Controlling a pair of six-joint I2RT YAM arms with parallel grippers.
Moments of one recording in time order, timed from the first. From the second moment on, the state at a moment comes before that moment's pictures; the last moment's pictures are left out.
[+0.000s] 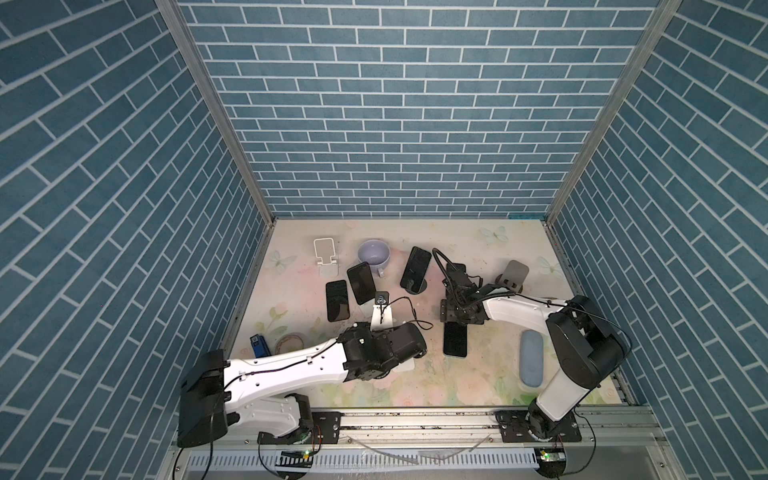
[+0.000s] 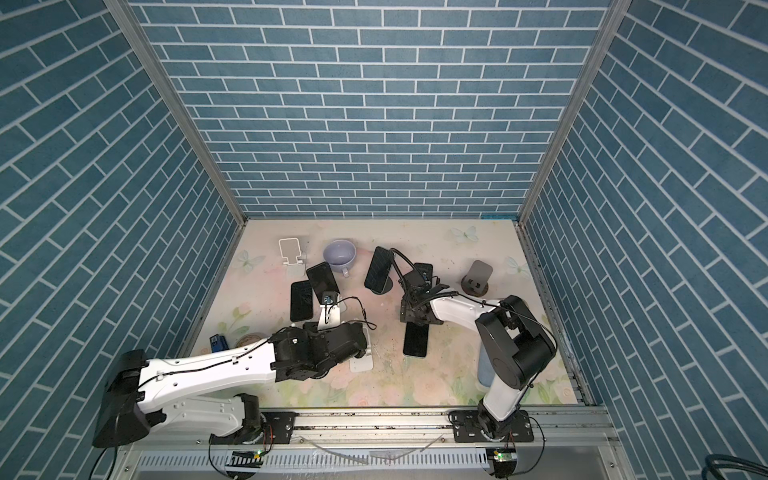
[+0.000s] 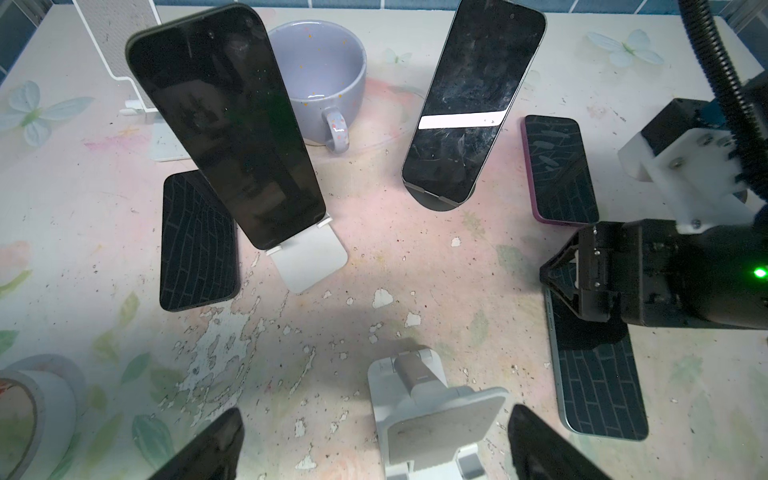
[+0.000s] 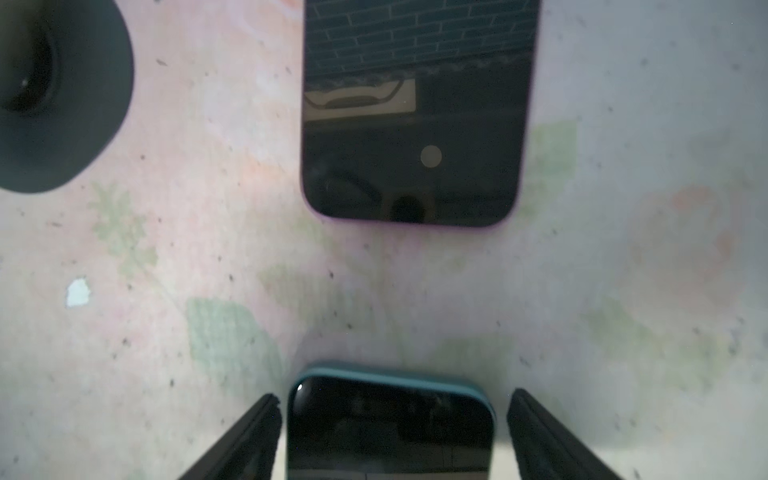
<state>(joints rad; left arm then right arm) -1.23 1.28 0.95 -0.78 -0.73 -1.04 0.67 1.66 0.95 -0.50 0.16 0.62</state>
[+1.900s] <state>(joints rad) -1.16 1.50 0.94 -0.69 -0.61 -1.19 0.53 1.37 0.85 -0.53 0.16 0.57</state>
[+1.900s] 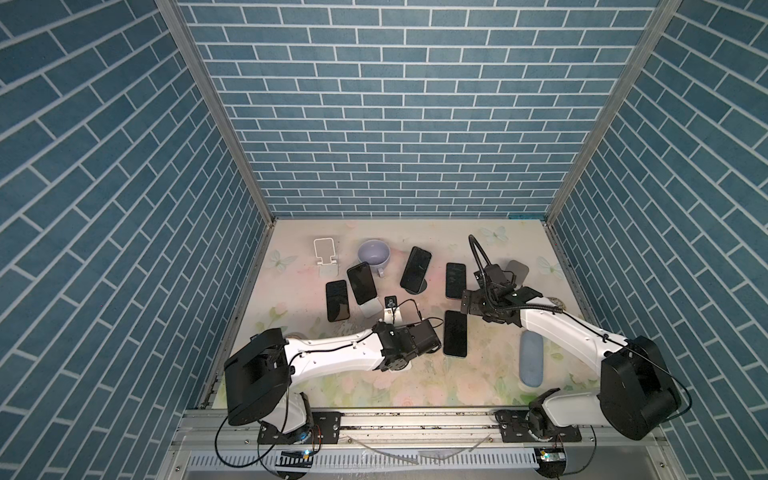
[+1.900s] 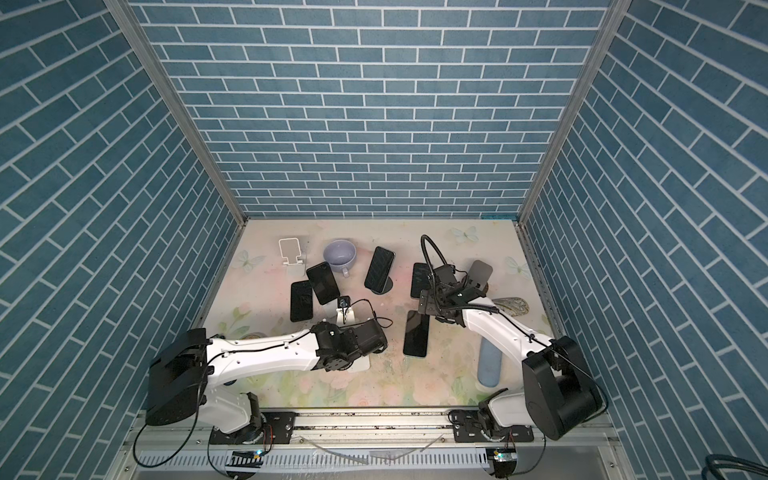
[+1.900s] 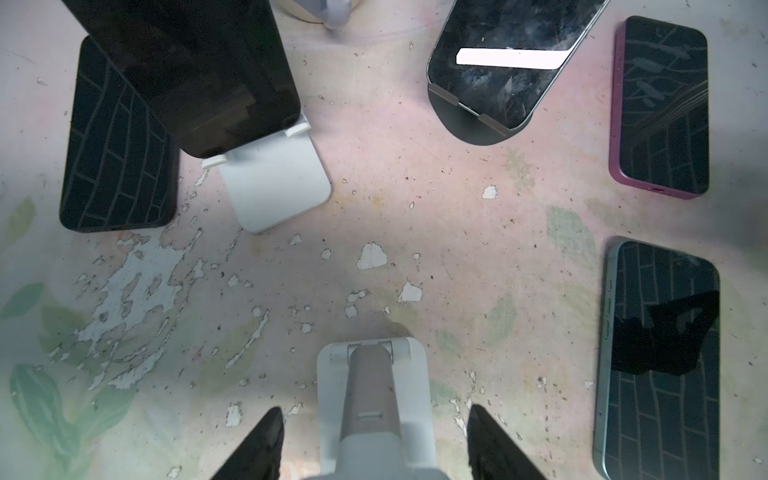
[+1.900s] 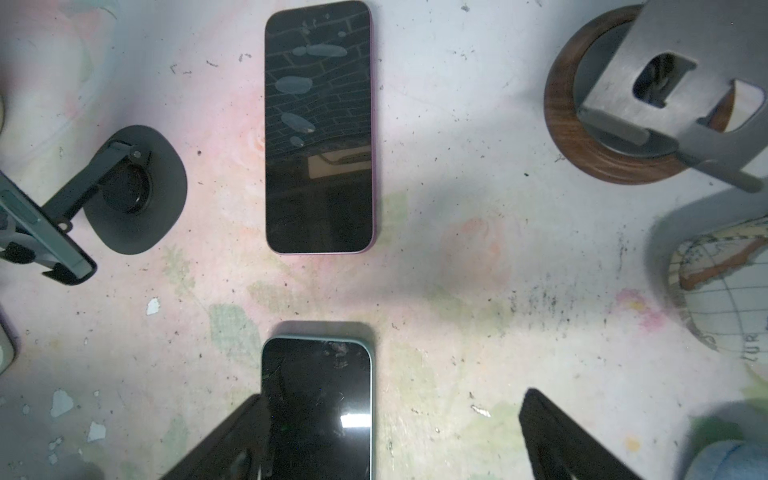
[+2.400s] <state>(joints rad) -1.09 1.21 0.93 -0.90 -0.74 -1.19 0.53 1.39 0.86 -0.53 0.13 0.54</state>
